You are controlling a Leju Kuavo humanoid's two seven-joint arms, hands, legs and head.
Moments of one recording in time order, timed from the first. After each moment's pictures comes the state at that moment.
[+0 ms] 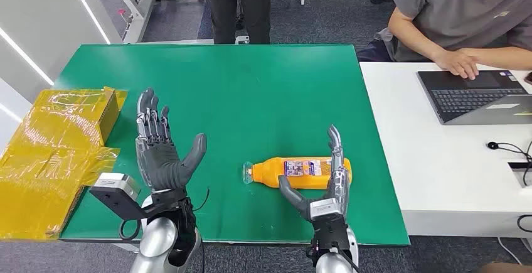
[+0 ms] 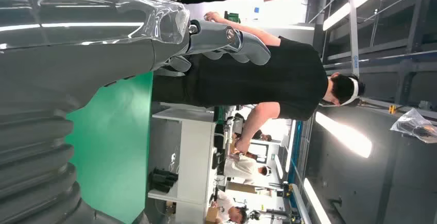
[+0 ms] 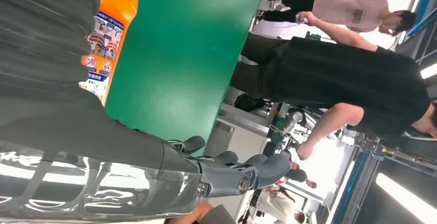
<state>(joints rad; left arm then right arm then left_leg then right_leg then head) -0.14 -0.26 -0.42 -1.55 -0.05 0.51 -0.70 0.00 0.18 0.50 -1.55 0.35 -0.57 -0.46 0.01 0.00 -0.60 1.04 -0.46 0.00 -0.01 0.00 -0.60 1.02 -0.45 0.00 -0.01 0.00</state>
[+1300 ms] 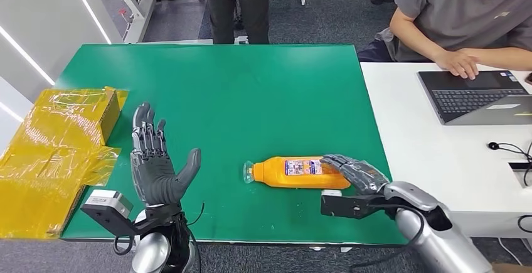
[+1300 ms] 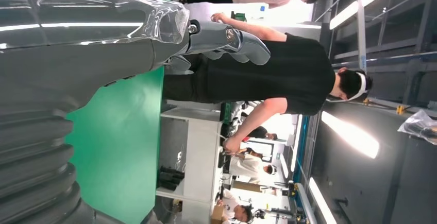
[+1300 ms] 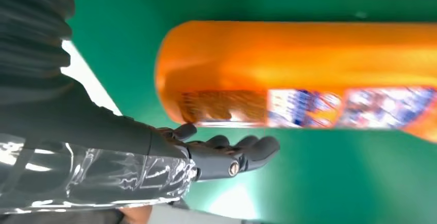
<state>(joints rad) -0.06 -0.24 -0.42 -1.62 -0.04 0.47 -0.70 -0.33 -0.44 0.54 -1.44 0.68 0.40 -0.14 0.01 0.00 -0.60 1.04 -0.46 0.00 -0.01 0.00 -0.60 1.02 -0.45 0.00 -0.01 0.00</state>
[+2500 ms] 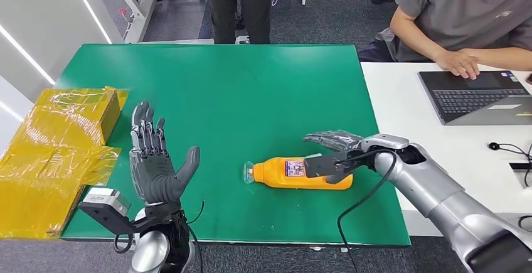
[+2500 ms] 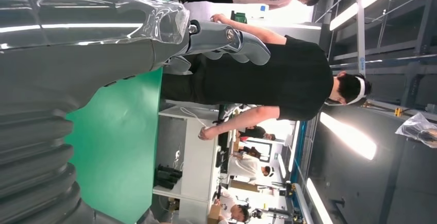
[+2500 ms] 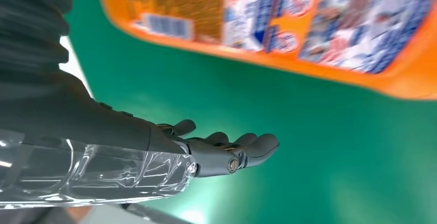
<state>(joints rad) -0.07 -0.24 -0.42 -1.62 -0.02 0.47 -0.70 -0.81 -0.37 0.94 -1.00 0.48 0.48 -0.21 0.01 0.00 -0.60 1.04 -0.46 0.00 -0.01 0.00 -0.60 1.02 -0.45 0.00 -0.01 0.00</state>
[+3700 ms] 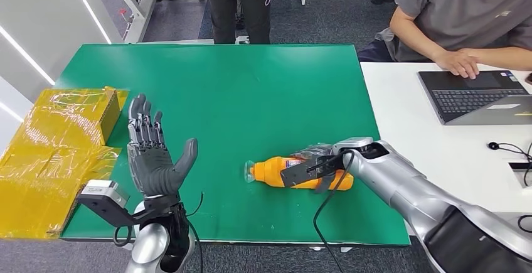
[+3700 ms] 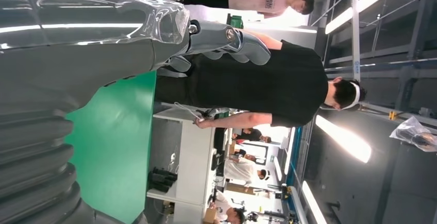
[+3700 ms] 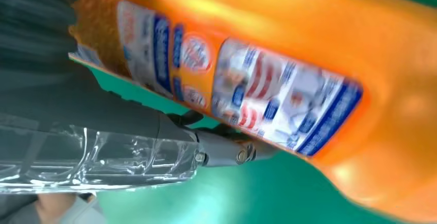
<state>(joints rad) -0.11 -0.23 -0.42 -1.60 0.00 0.50 -0.70 -0.94 -0.16 1.16 -0.65 0.48 0.54 -0.20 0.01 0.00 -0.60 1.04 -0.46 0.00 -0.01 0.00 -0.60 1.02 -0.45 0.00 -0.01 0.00</state>
